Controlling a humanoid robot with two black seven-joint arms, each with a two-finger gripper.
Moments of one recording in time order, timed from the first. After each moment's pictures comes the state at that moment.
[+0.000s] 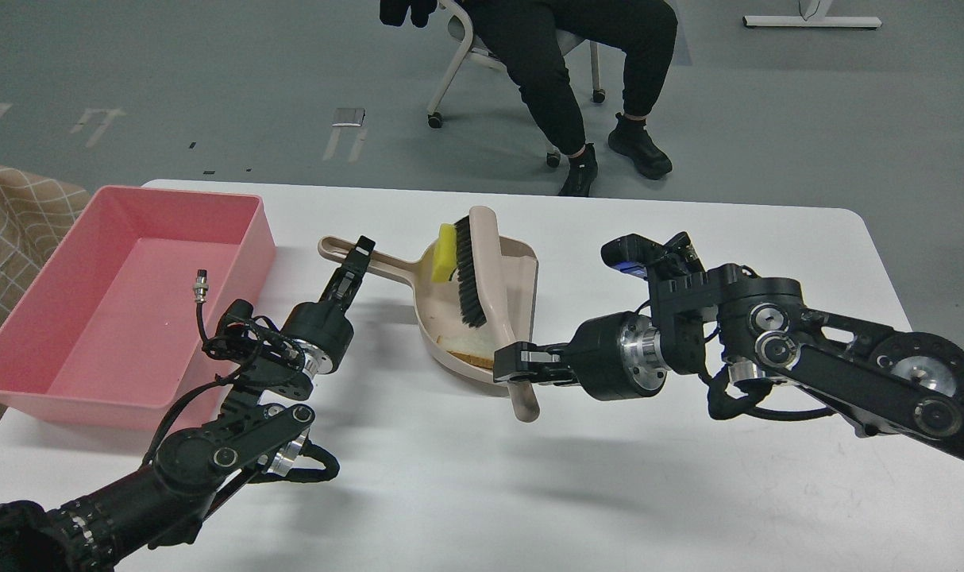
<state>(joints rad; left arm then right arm) -0.44 0.23 -0.58 -0.94 0.98 0.49 -0.40 0.91 -0.41 0.38 1.58 -0.91 0.49 -0.49</state>
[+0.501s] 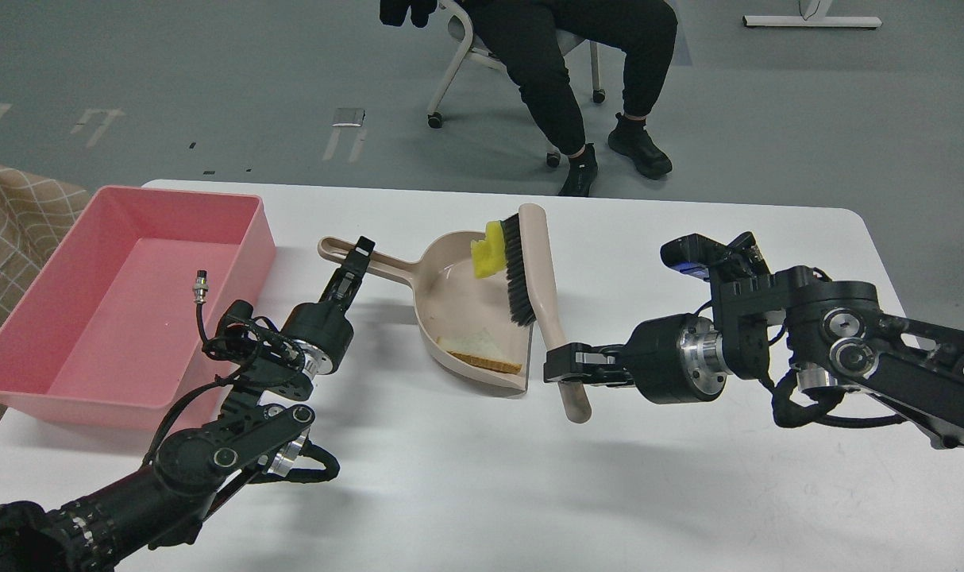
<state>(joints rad) -0.44 0.23 -0.58 -0.95 0.98 0.49 -0.40 0.89 -0.56 0.38 1.67 -0.89 0.49 -0.49</state>
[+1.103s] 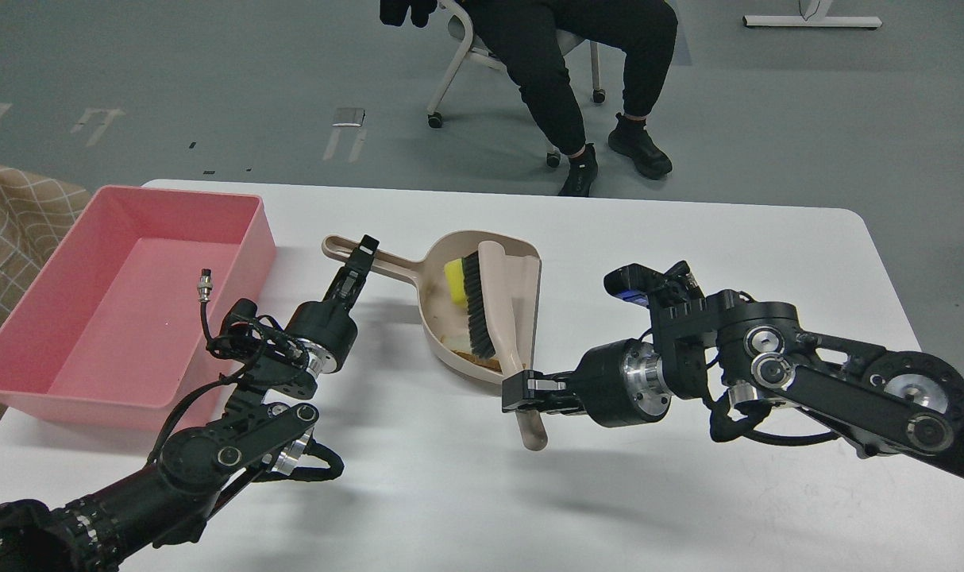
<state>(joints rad) -0.44 0.22 -0.58 -0.94 0.98 0.49 -0.40 0.88 -0.37 0.34 1.54 -0.89 0.49 -0.49</state>
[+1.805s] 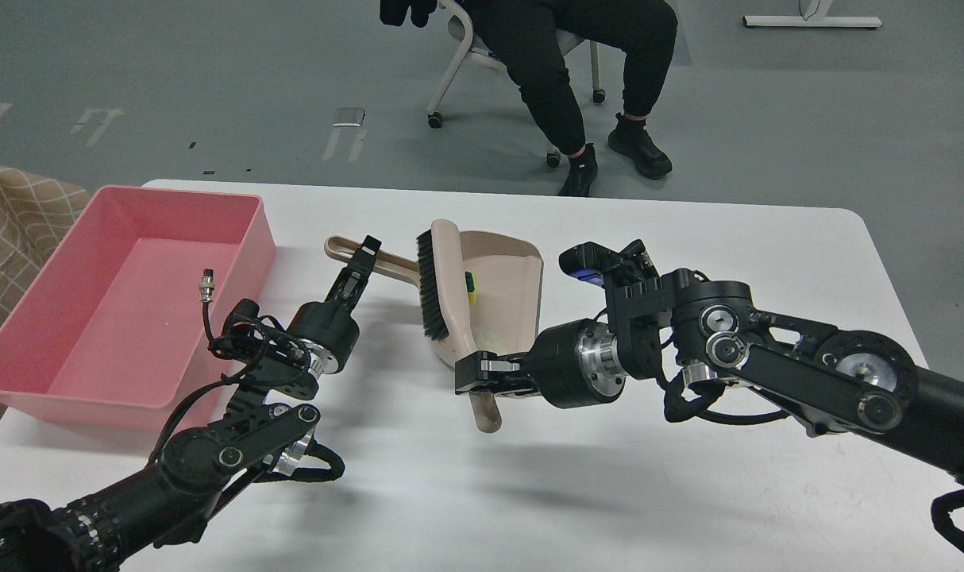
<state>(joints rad) -0.44 0.22 -0.57 -0.94 0.98 0.49 -0.40 0.93 -0.27 0.38 1.50 -0.89 0.49 -0.49</state>
